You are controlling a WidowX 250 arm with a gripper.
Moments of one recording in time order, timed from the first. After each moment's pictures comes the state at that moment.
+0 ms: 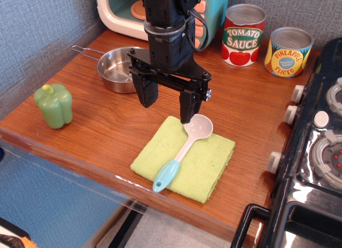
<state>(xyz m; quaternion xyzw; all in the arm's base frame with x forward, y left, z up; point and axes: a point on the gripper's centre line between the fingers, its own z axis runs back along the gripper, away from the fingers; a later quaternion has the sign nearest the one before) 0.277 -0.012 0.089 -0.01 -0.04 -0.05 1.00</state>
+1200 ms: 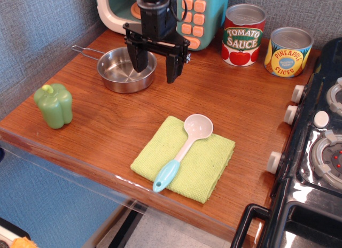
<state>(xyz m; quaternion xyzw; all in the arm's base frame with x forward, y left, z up) 0.365 0.063 0.055 0.01 -0.03 -0.01 1.00</state>
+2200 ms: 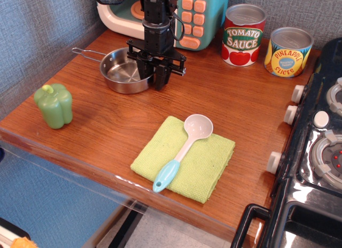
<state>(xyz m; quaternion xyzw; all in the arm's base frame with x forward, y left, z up) 0.387 0.077 0.010 0.01 0.01 -0.01 1.00</state>
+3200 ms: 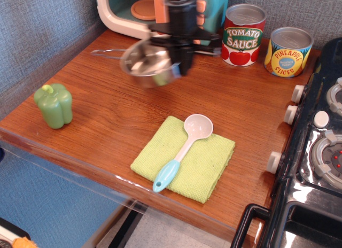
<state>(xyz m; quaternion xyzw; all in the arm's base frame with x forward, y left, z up) 0.384 0.002 0.071 -0.02 -0.05 0.01 1.00</state>
